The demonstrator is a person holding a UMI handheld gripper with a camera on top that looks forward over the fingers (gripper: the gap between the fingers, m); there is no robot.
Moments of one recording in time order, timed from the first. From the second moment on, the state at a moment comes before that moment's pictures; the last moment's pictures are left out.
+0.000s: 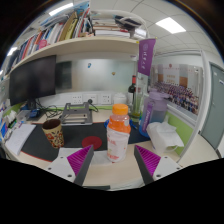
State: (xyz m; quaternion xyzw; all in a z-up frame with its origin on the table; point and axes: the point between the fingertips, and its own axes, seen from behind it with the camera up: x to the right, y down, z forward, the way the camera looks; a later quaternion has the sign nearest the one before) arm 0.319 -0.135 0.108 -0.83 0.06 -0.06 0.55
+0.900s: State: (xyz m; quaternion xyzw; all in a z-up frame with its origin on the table) arm 0.346 -0.020 0.085 -0.80 -0.02 -0.05 0.60
